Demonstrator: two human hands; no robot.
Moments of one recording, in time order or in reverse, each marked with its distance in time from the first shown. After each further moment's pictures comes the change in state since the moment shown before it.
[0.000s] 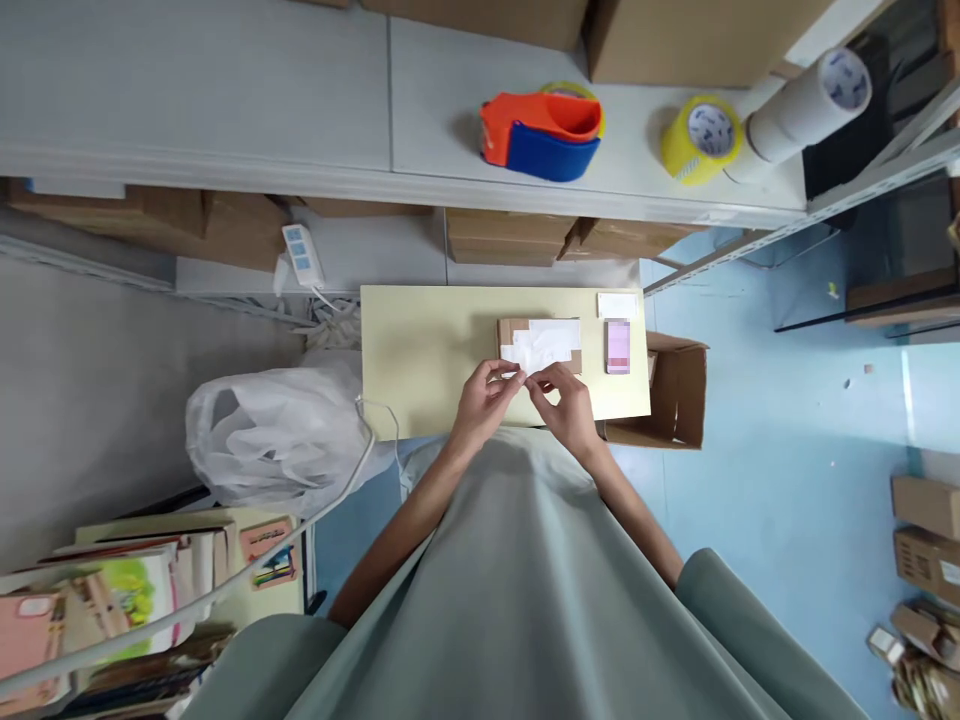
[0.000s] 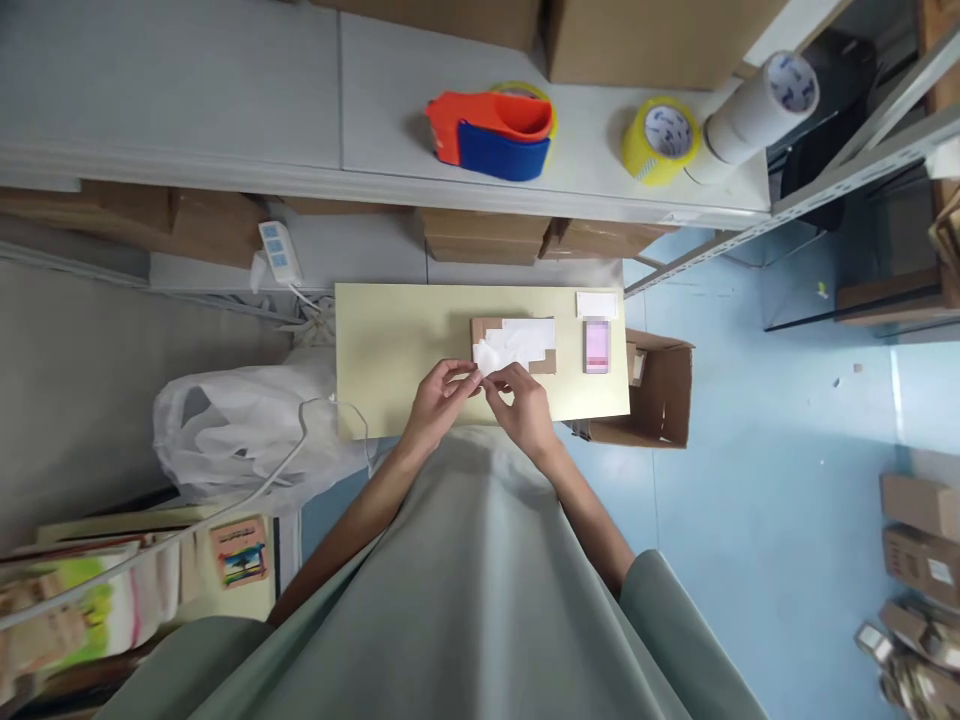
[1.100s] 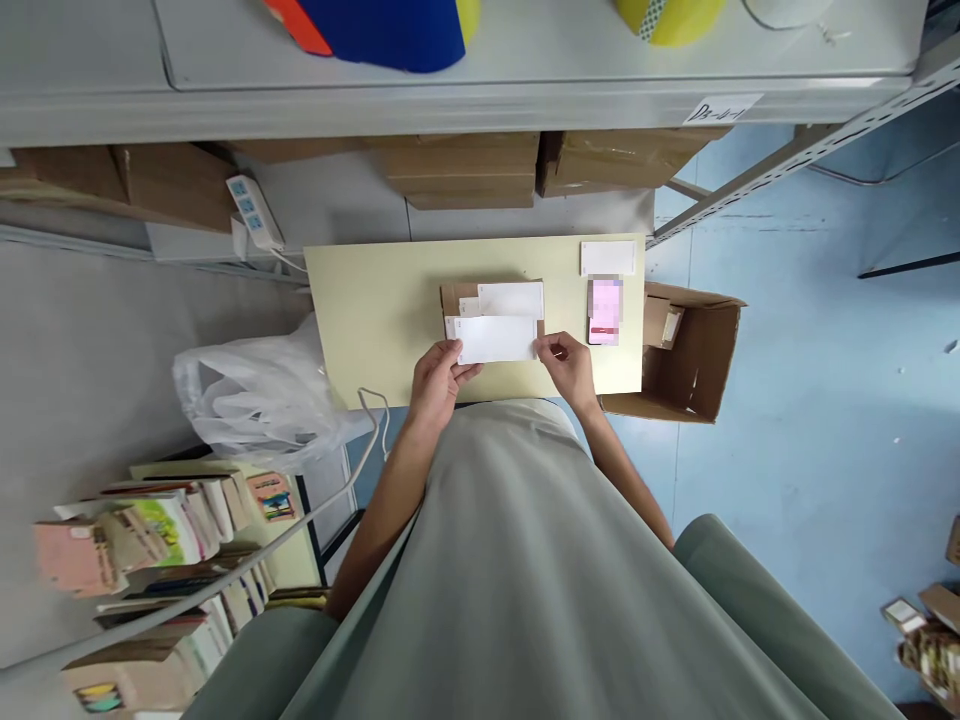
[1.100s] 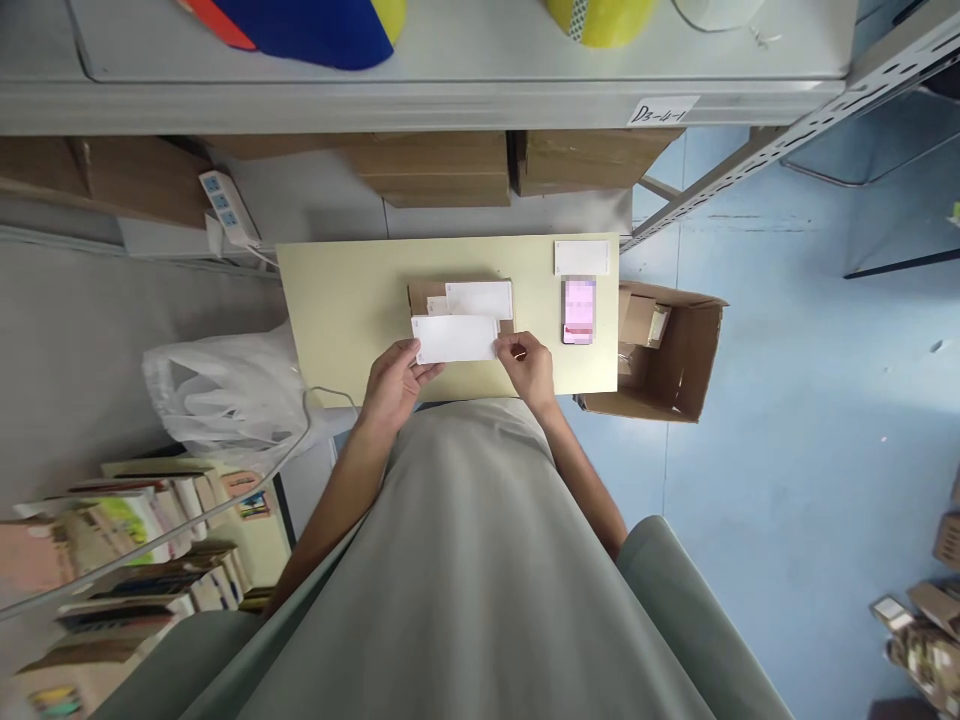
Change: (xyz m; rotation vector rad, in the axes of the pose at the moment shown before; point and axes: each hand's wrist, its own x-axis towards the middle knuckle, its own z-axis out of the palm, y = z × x) left_hand 0.039 -0.060 0.054 -0.194 0.310 -0.224; right_hand 0.020 0.143 -0.067 0.311 0.016 0.505
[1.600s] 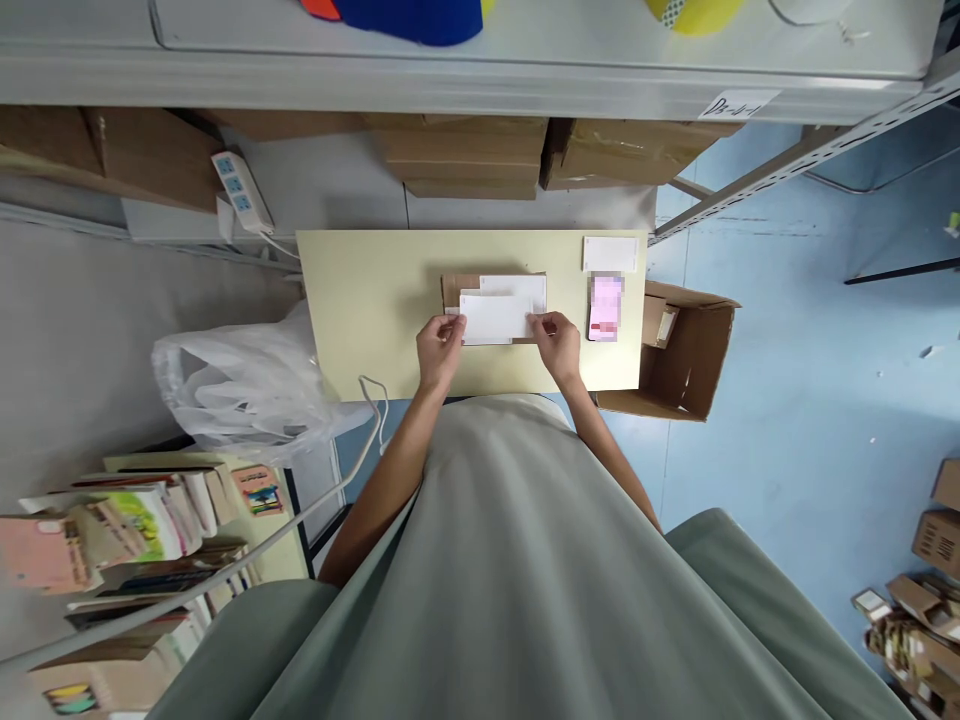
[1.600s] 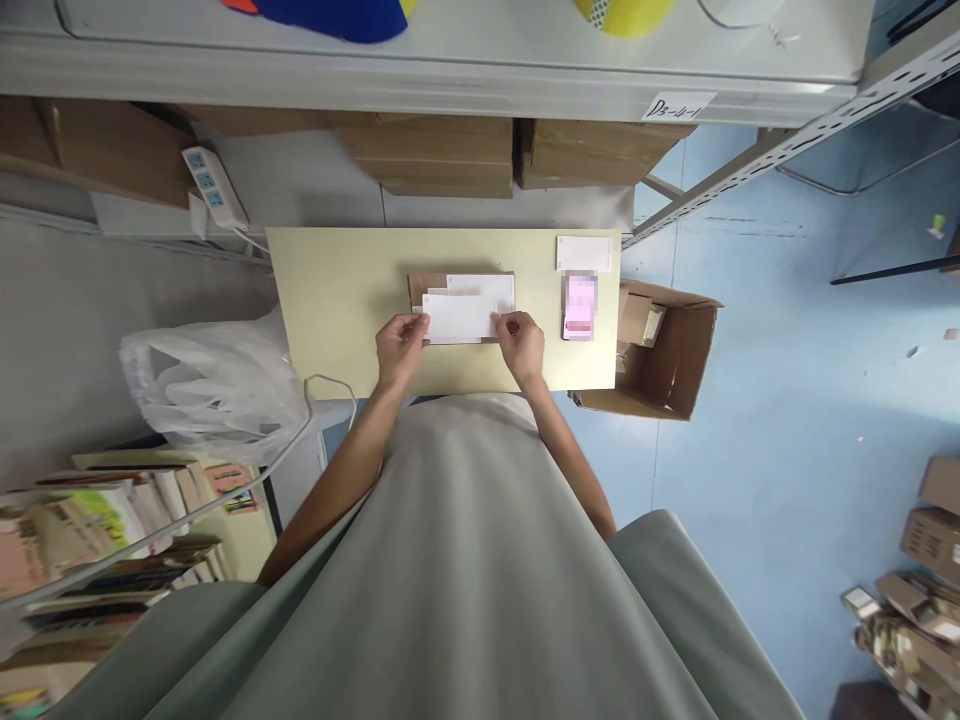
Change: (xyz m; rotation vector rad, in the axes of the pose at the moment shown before) left_hand 0.065 -0.031 -0.010 0.339 0.172 0.234; right_hand 0.041 0.024 0.026 -0.213 0.077 -0.063
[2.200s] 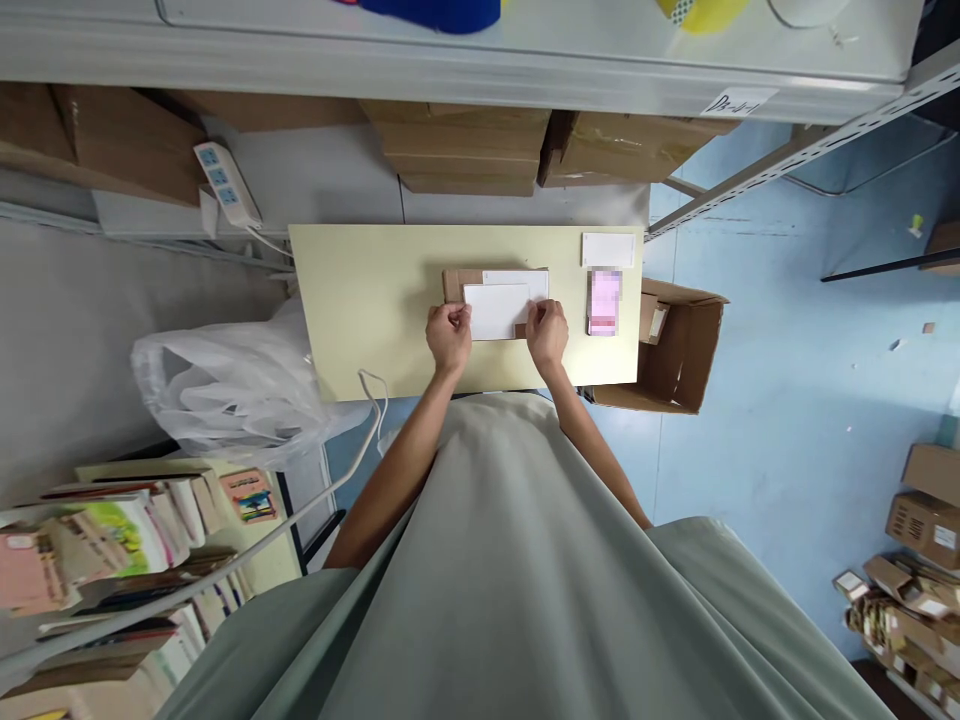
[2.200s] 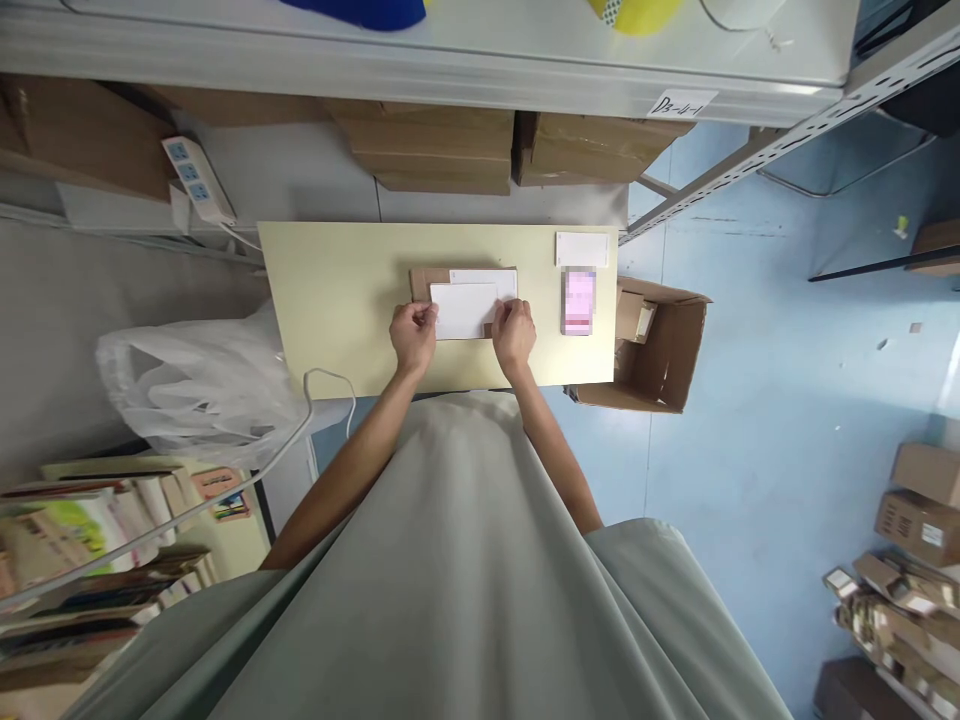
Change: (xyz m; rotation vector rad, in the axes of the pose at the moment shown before) left_hand 0.032 -0.030 0.013 0.250 0.078 0.169; right_hand 0.018 0.018 0.044 -0.293 0.135 0.002
